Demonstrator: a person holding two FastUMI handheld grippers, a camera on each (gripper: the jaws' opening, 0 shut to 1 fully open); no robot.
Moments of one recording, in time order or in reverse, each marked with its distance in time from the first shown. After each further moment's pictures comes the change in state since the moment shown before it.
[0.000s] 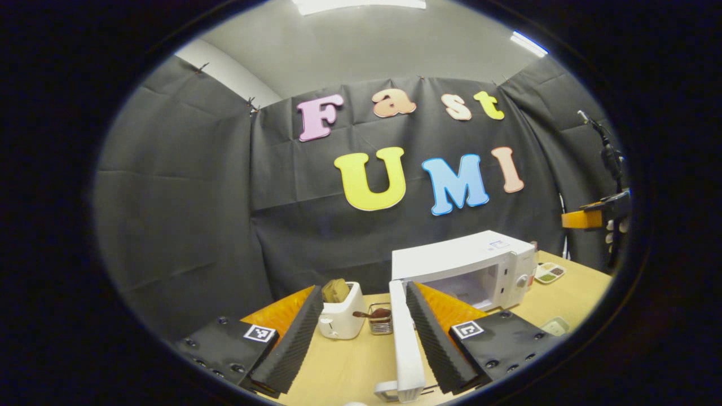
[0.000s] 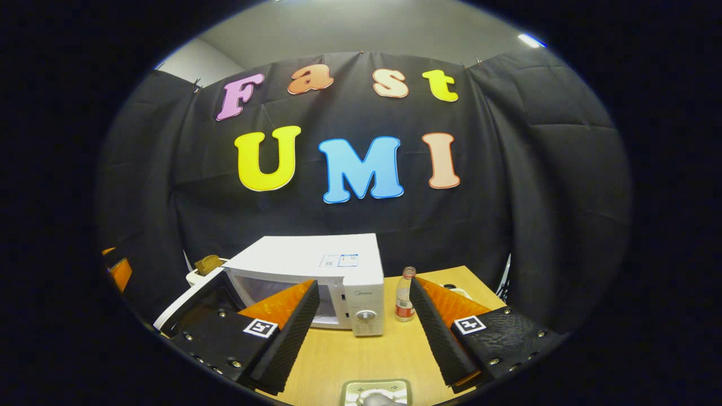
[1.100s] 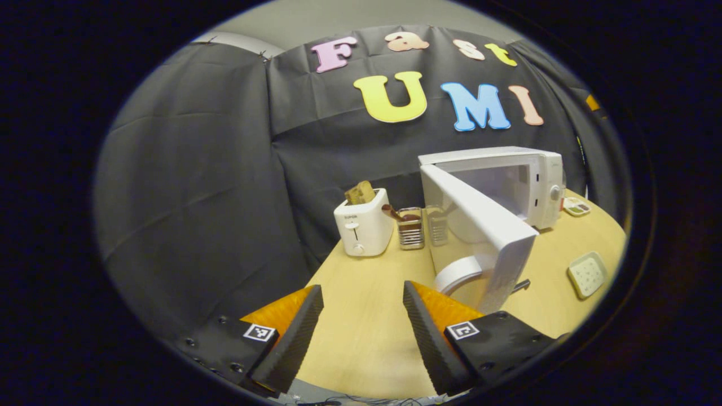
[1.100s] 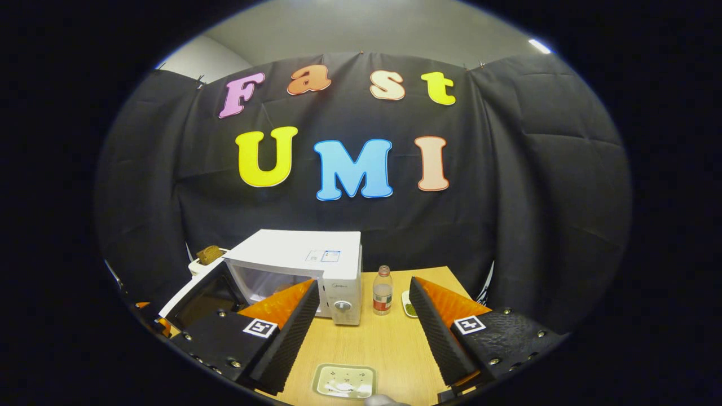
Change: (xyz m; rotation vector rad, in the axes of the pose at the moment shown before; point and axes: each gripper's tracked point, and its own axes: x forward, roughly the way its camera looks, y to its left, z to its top) left arm -0.044 0.030 -0.221 0.025 0.339 0.106; right arm -0.043 -0.037 0.023 -0.046 0.081 0.030
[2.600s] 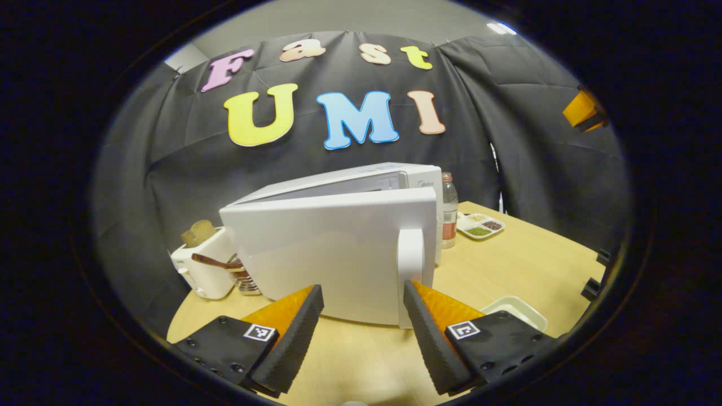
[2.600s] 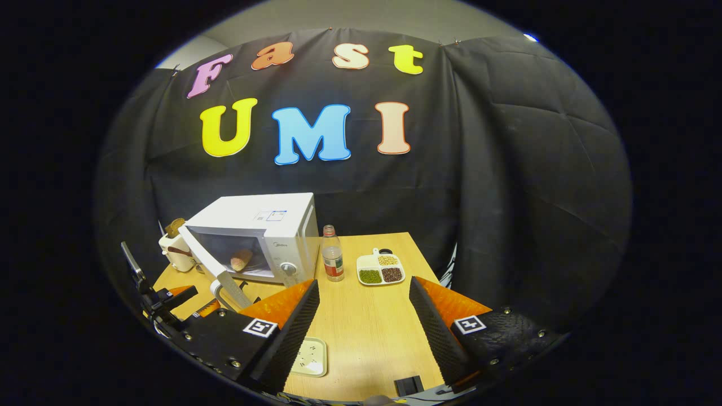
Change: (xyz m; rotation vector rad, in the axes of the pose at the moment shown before) left arm 0.052 -0.340 0.090 0.058 -0.123 -0.478; right arm -0.009 -0.122 -0.058 0.018 0.166 -0.149
